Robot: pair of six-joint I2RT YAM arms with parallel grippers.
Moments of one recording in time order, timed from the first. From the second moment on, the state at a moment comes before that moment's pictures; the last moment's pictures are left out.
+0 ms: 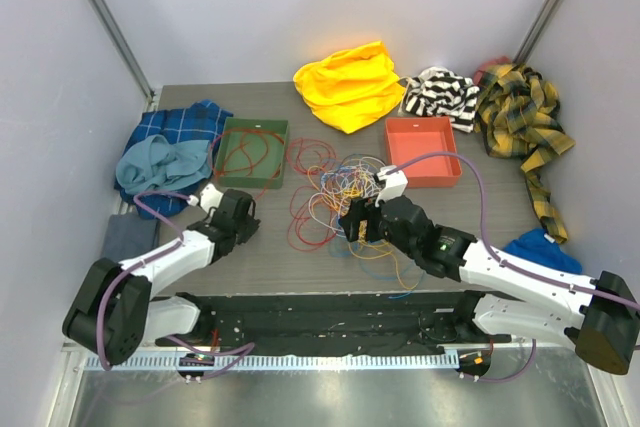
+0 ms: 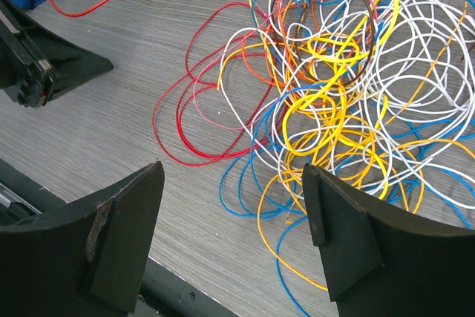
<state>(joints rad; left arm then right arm) -0.45 1.22 0.46 -0.16 -0.30 -1.17 0.94 0.99 0.62 -0.10 0.31 0.53</state>
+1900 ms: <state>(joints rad) -0.21 2.11 1.89 -0.83 -0.35 -0.66 0.94 0.96 0.58 -0.11 0.34 0.52</state>
